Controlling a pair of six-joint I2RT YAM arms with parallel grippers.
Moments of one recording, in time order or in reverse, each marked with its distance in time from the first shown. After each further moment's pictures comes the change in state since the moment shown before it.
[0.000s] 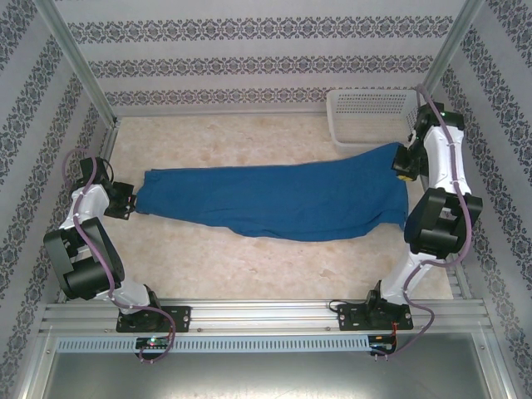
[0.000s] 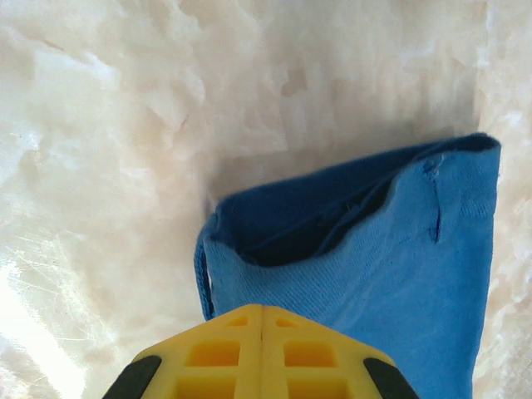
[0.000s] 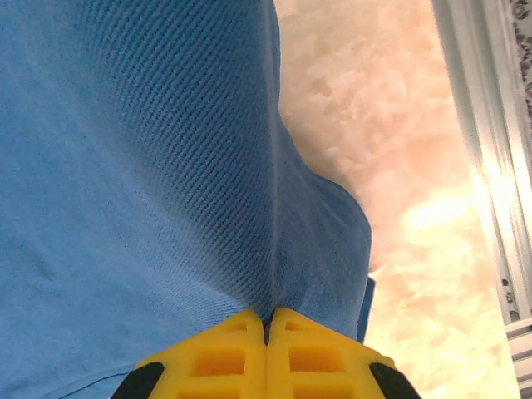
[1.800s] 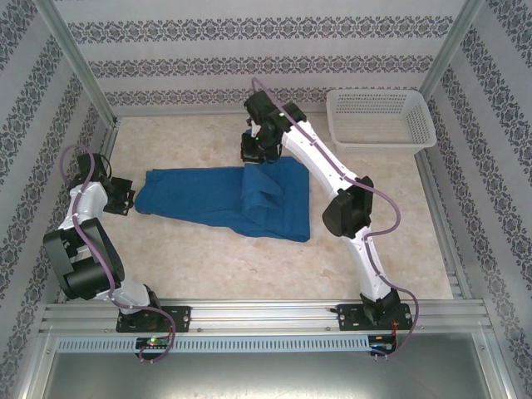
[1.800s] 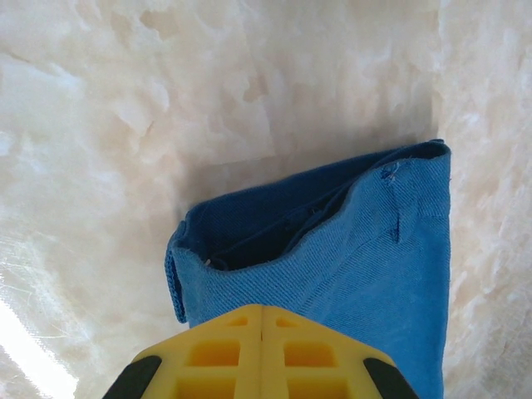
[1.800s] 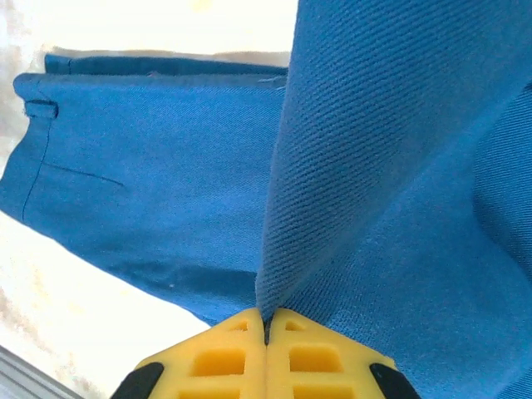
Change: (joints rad) left arm -0.001 0.000 0.040 -0.011 0.018 0.000; right arm 0.894 0.499 0.720 0.088 -0.271 0.451
